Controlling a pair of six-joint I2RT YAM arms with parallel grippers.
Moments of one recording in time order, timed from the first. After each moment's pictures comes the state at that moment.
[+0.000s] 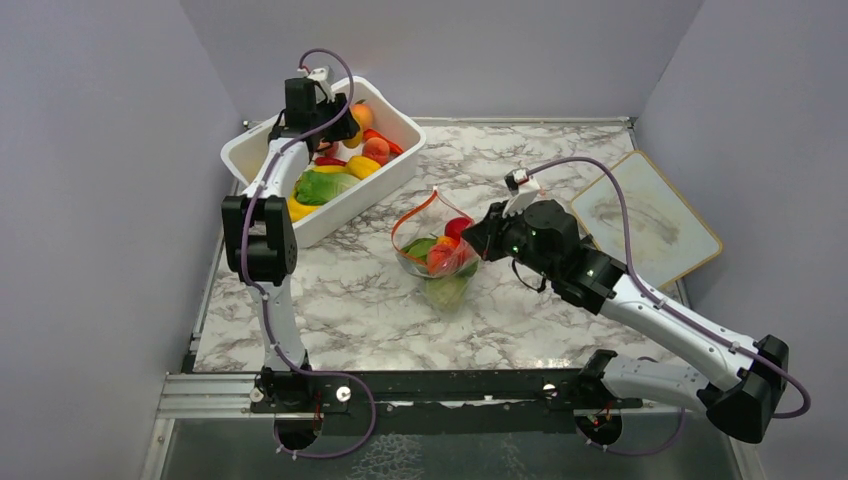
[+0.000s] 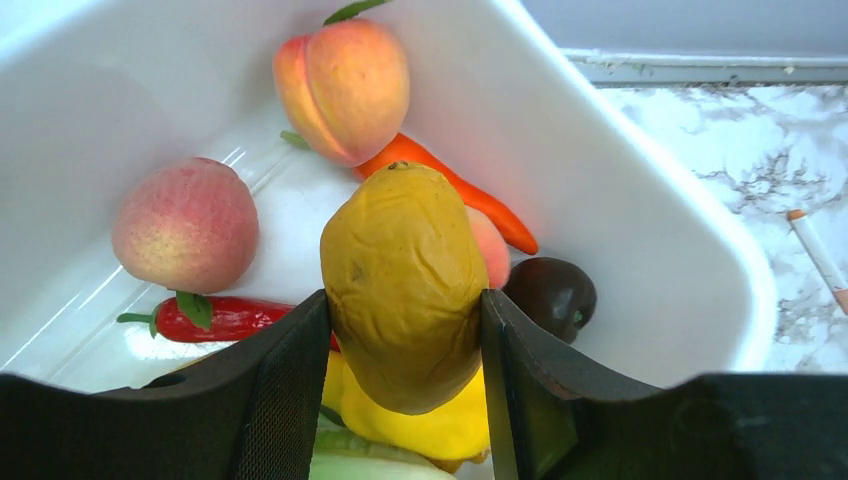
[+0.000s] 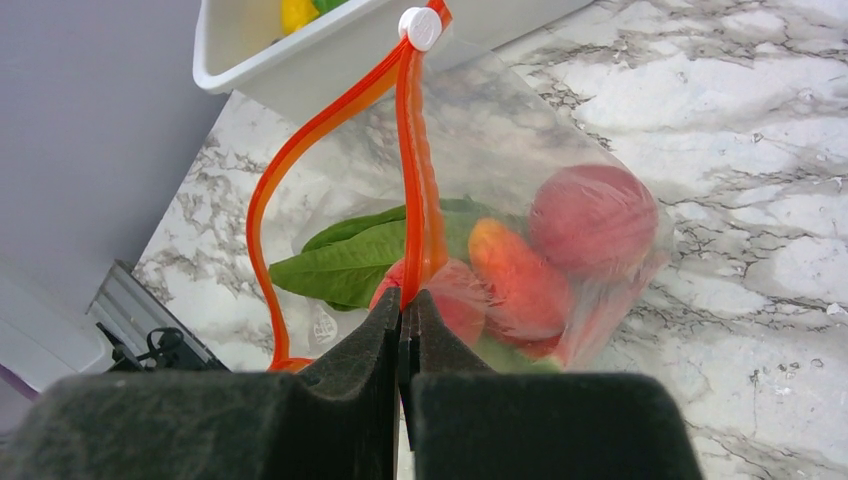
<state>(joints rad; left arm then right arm) -0.03 2.12 1.83 -0.23 0.29 -0.22 0.83 1.06 0.92 -0.18 0.12 0.49</state>
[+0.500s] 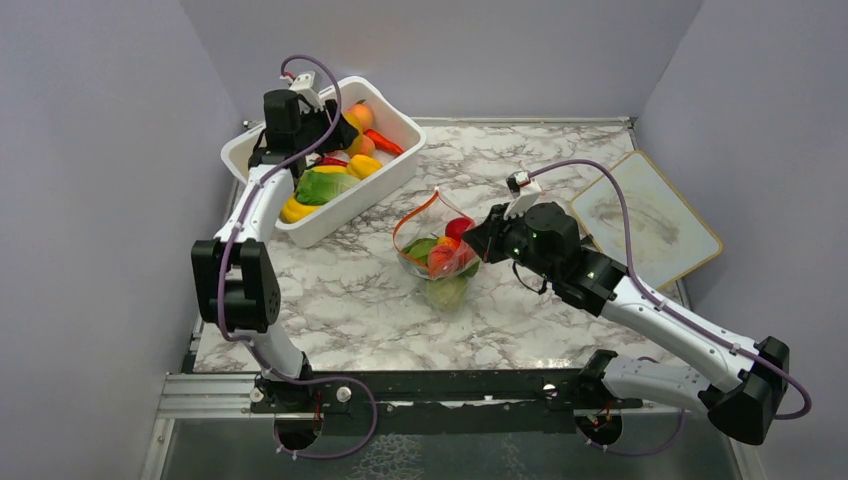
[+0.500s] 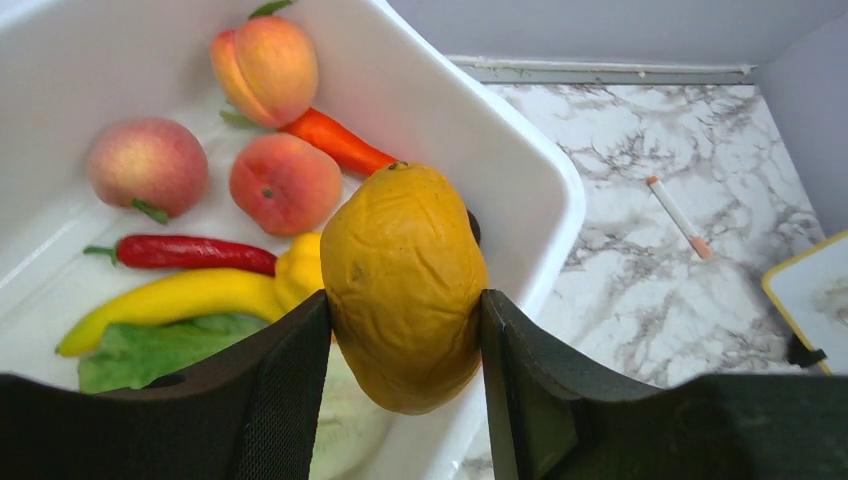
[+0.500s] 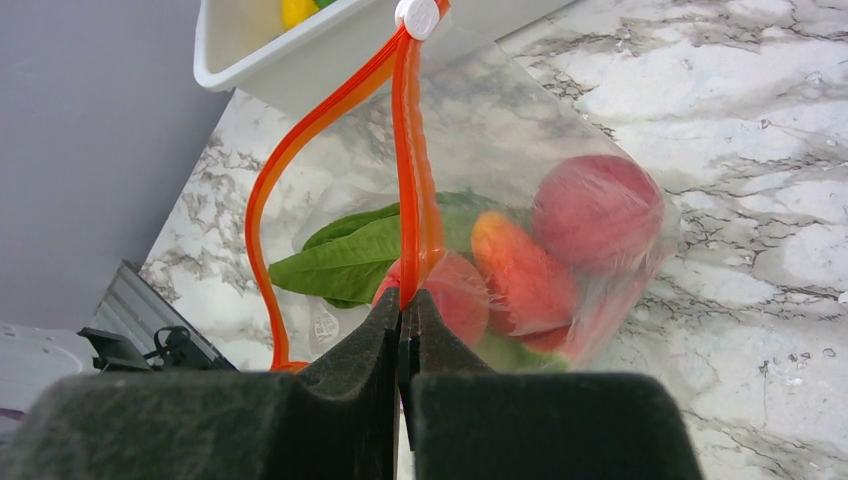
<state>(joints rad) -0.03 1.76 1.52 -0.14 0.36 -0.27 0.83 1.04 0.89 -0.17 0.11 0.51</state>
